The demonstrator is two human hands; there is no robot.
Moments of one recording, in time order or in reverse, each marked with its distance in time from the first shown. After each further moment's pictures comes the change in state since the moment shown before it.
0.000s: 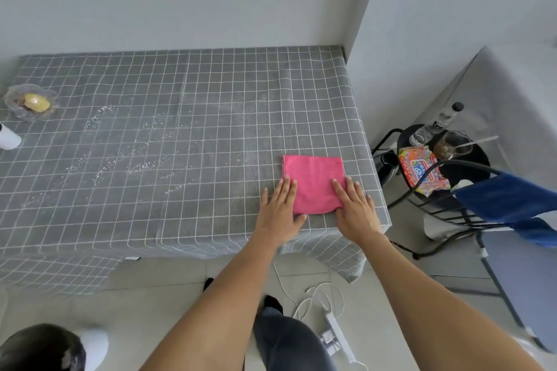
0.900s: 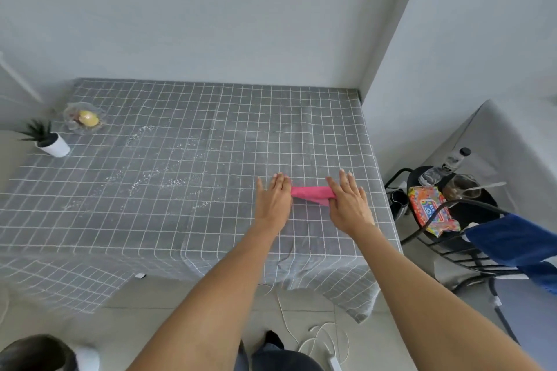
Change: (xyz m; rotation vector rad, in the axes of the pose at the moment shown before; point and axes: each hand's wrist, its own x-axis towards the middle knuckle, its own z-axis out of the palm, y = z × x) left_hand 0.004 -0.037 -0.074 0.103 0.312 -0.120; right_hand 0.026 -0.075 -0.060 0.022 0.127 -0.113
